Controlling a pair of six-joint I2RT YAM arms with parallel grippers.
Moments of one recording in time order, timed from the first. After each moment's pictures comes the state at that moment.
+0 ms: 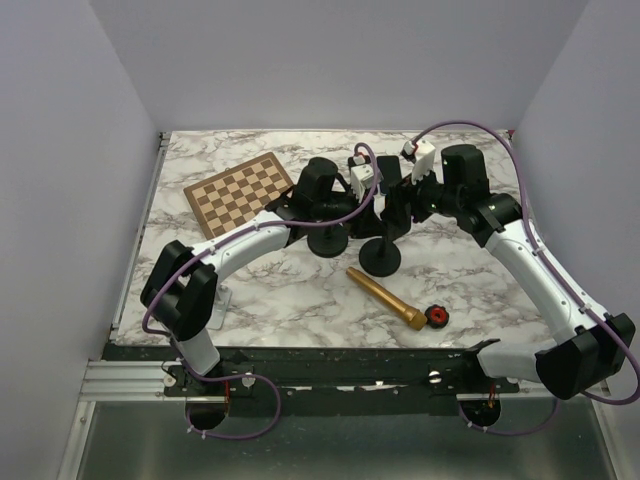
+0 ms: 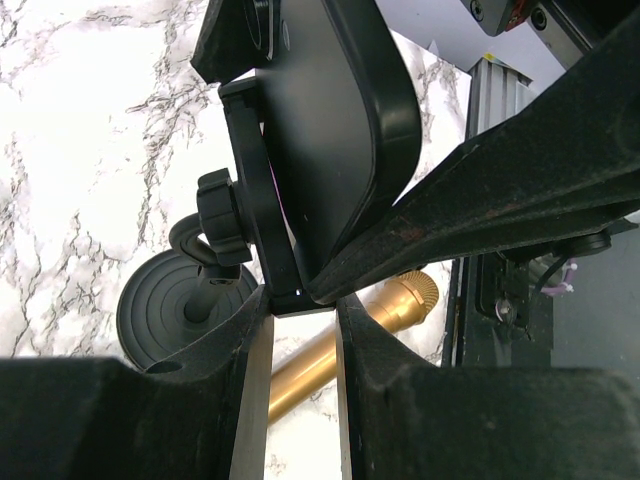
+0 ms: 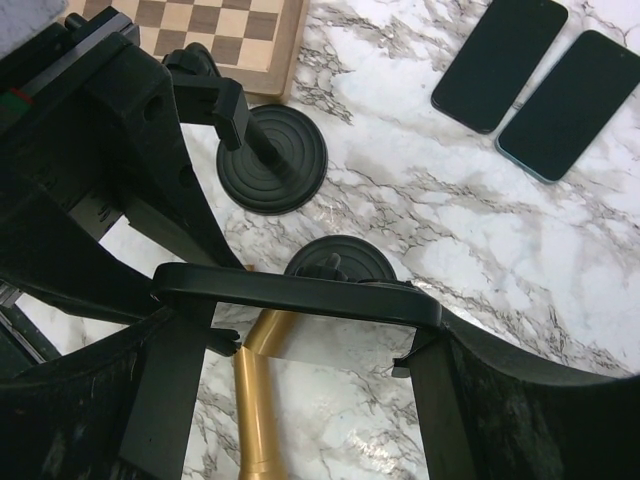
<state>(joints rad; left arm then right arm) -0.71 1.70 1.27 0.06 0.72 -0.15 0.41 1.27 1.26 -0.57 -0.33 -0.10</state>
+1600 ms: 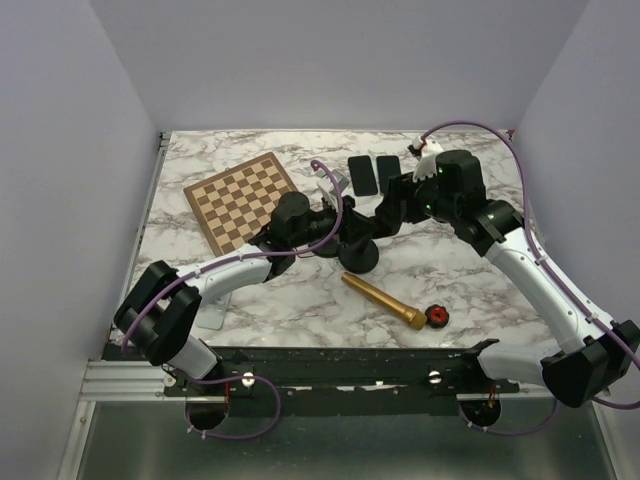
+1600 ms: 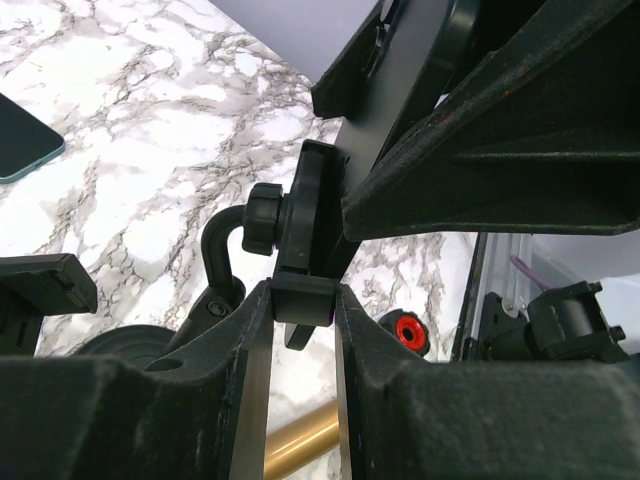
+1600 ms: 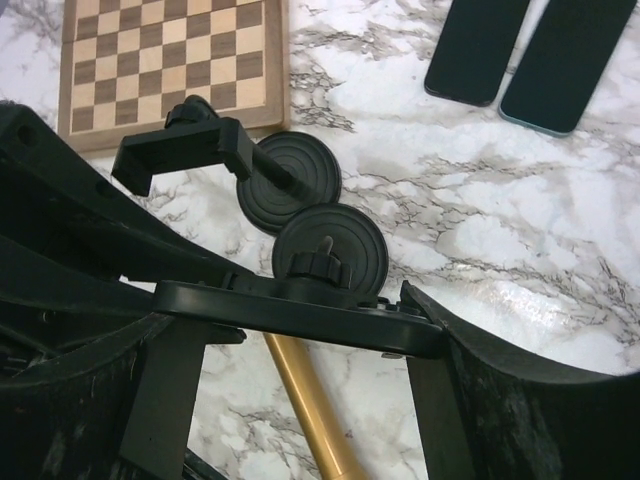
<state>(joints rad) -0.71 1.51 0.87 0.58 0.44 -0.45 0.47 1.23 1.24 -0.55 -0.14 0.13</state>
